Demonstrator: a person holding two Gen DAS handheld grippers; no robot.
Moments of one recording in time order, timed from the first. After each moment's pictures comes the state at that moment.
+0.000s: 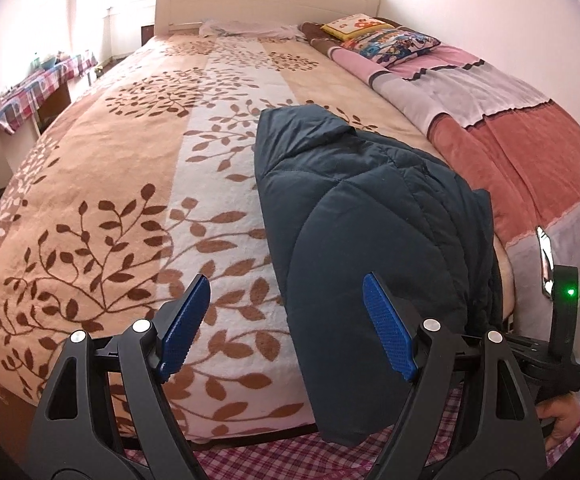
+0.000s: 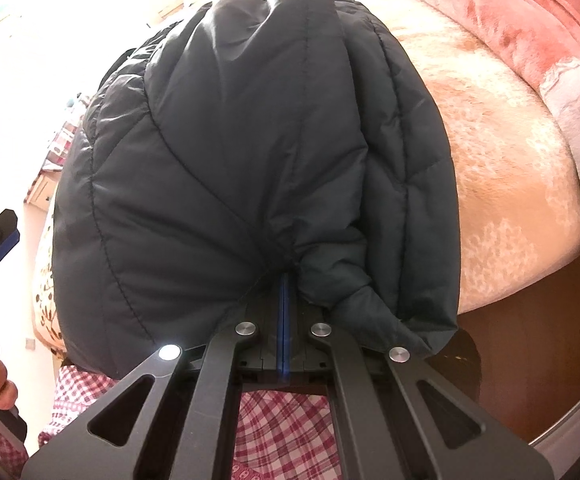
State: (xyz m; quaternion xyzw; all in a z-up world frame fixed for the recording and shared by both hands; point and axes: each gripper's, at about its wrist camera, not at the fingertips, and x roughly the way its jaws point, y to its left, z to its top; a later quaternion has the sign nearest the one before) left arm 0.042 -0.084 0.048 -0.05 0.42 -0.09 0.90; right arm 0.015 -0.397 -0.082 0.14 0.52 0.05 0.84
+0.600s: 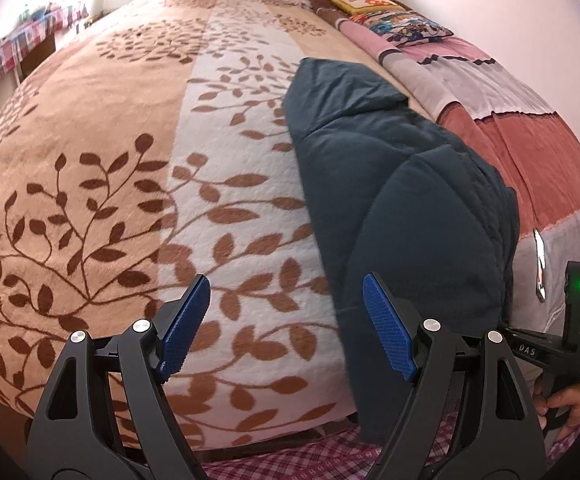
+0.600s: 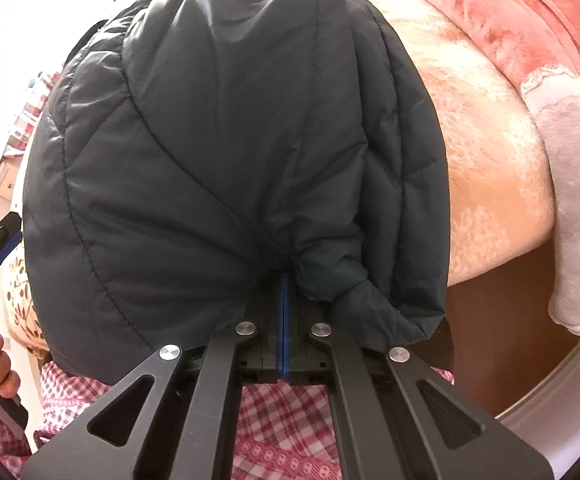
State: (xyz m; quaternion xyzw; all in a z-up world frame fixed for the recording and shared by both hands) left arm 0.076 -0.037 -0.002 -0.11 0.47 -0.13 0.86; right arm 0.044 -0.345 -0.074 0.10 0.58 -0.02 0.81
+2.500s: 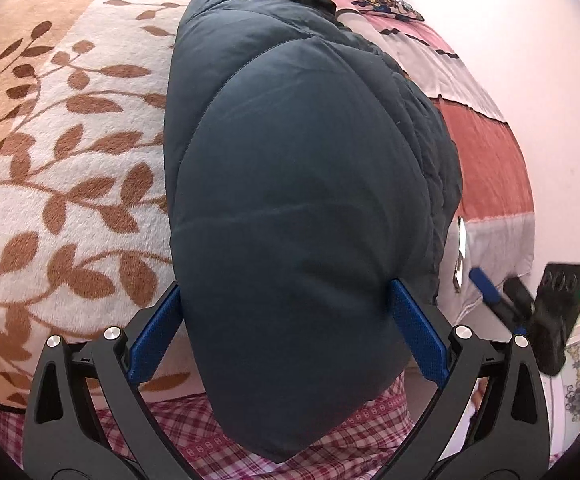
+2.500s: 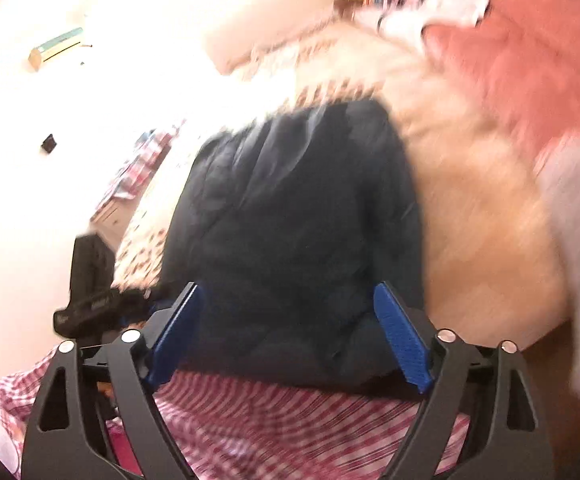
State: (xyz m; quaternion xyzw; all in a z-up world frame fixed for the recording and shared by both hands) left arm 0.069 -0.102 -0.041 -0.24 0.54 -0.25 0.77; right arm -0.003 -0.455 0.008 0.17 0.40 0.15 0.89
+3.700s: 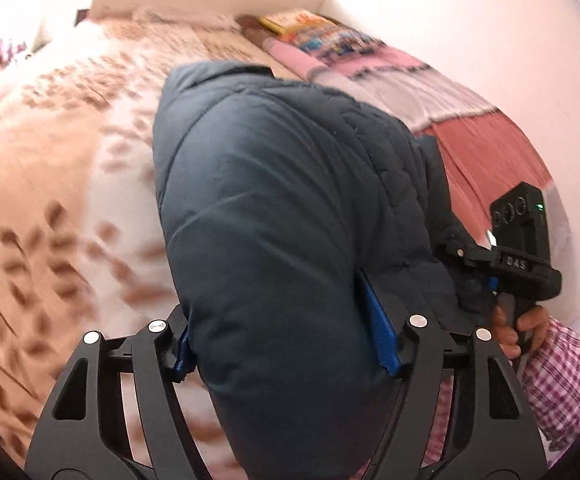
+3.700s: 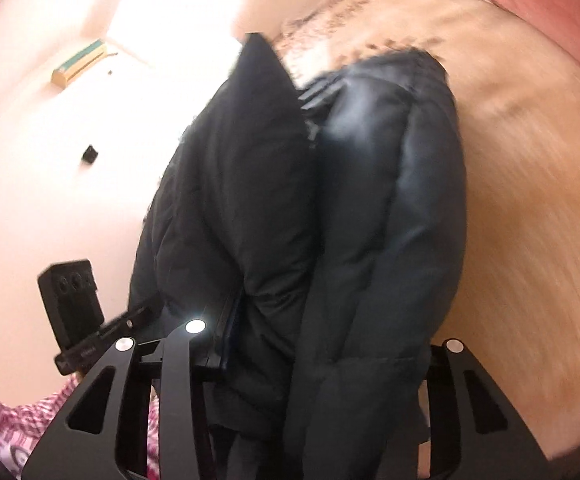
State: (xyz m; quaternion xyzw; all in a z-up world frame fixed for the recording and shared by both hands) left arm 0.133 -0.072 0.020 -0.11 0.40 -0.23 0.88; right arm 0.093 -0.428 -0.037 0.25 0.44 0.27 0.82
